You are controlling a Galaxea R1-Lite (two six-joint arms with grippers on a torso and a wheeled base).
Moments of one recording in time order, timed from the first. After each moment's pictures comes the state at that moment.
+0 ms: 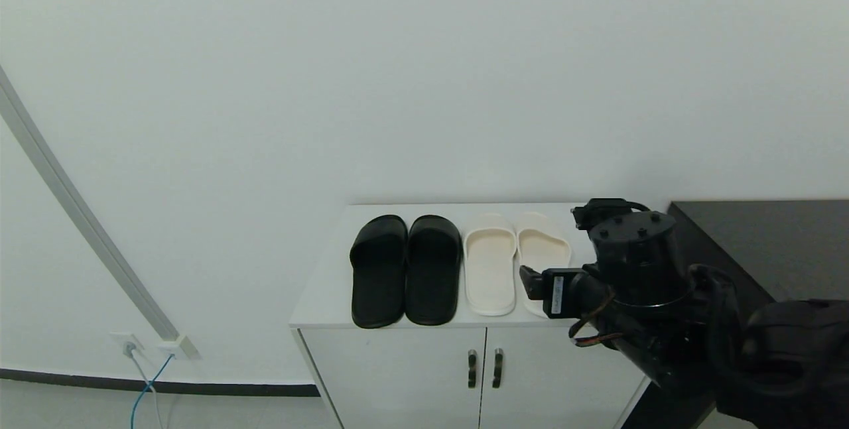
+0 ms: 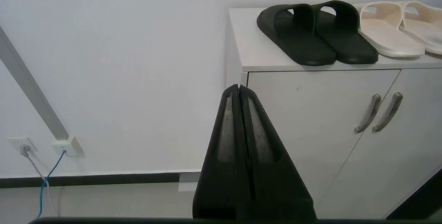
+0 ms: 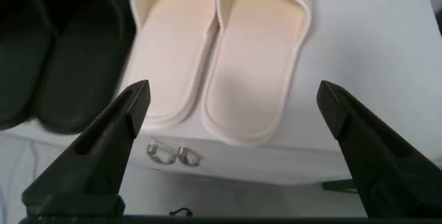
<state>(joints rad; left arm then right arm) 0.00 0.00 0.00 0.00 0.00 0.00 0.80 1.76 -0.81 -0.51 -0.60 0.38</state>
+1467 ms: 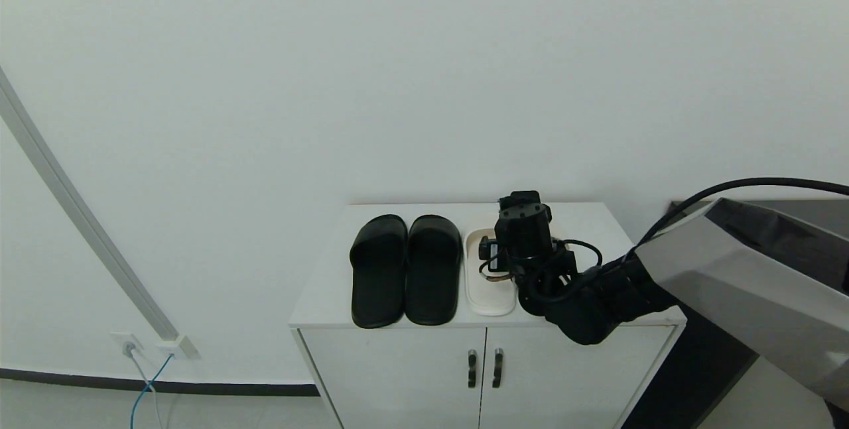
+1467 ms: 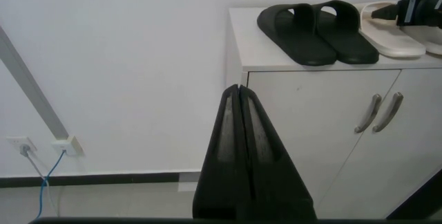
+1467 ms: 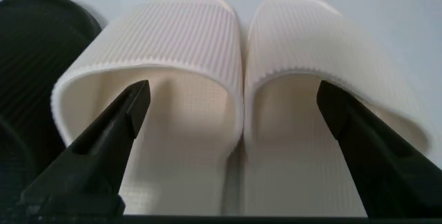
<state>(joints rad) 0.00 0.00 0.00 0.00 0.00 0.00 0.68 2.29 -1.33 -0.65 -0.65 0.21</state>
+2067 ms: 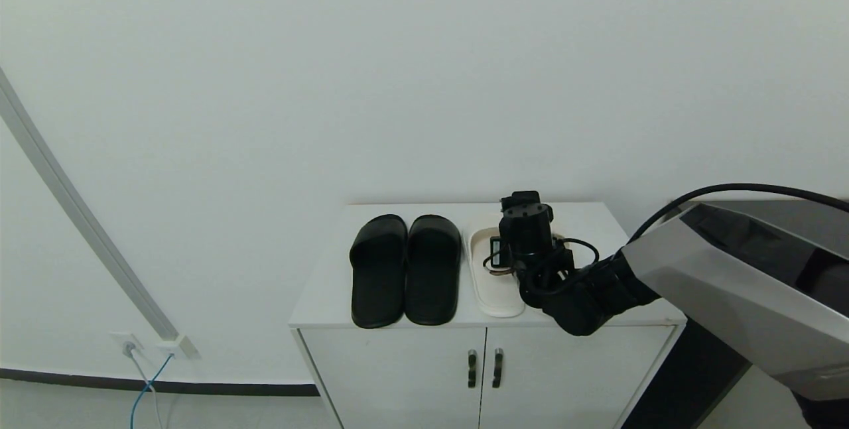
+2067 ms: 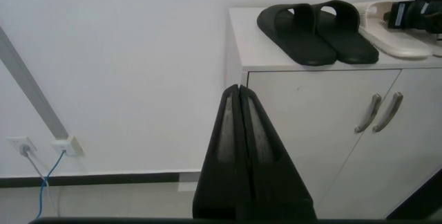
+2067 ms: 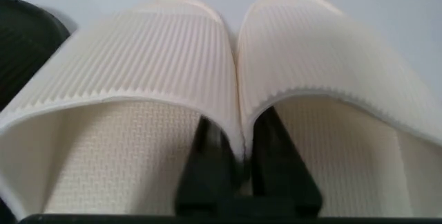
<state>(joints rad) 0.00 0.00 0.00 0.00 0.00 0.00 0.63 2.35 -1.39 -0.68 -0.62 0.18</state>
